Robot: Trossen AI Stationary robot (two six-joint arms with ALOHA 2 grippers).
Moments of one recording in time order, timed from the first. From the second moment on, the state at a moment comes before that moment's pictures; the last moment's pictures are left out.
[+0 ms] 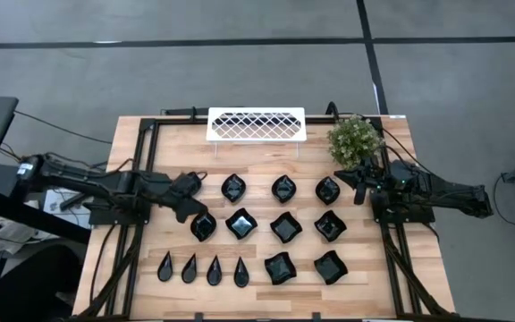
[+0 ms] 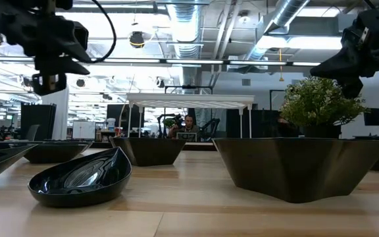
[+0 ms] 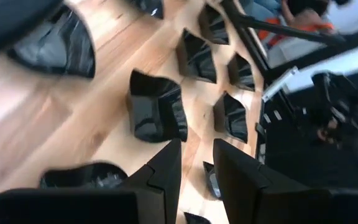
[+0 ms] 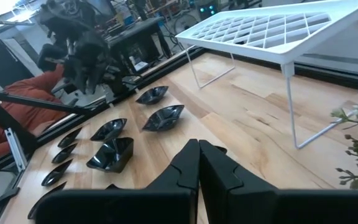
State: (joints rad) left arm -0.19 0.88 0.35 -0.12 -0.02 -0.98; right arm -0.13 0.00 0.16 -0.34 0.18 0.44
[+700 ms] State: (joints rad) left arm -0.66 0.95 0.42 -0.16 -0.33 -1.64; right arm -0.13 0.00 0.16 -0.39 0.18 0.44
